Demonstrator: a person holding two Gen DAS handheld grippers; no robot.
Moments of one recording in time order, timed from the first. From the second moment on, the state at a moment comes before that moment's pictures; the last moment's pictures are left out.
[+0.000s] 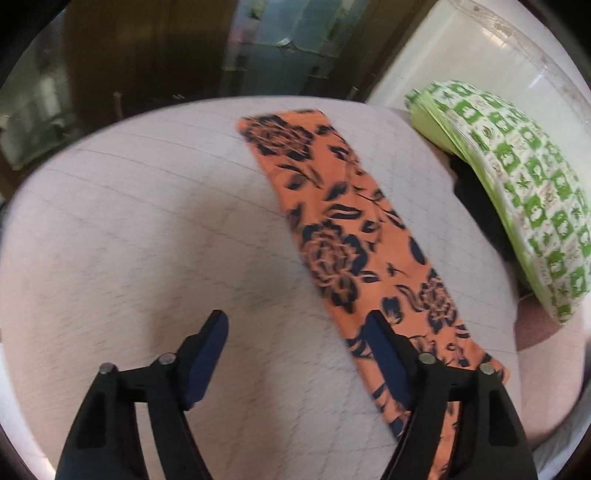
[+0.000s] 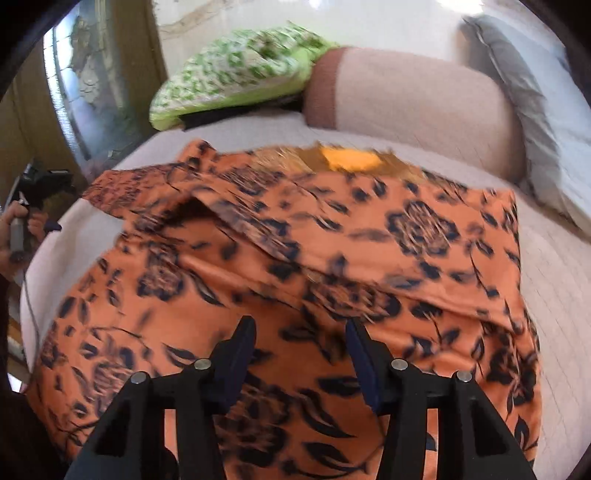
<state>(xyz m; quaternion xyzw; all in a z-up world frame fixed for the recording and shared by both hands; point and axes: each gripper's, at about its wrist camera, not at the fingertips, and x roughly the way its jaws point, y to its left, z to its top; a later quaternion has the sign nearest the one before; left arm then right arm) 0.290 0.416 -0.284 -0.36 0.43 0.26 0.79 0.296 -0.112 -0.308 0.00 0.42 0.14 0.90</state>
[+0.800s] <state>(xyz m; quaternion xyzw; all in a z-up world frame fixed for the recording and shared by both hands) 0.345 0.462 -0.241 -0.40 0.35 0.16 0.83 0.326 -0.154 -0.287 0.12 0.42 0.11 0.90</state>
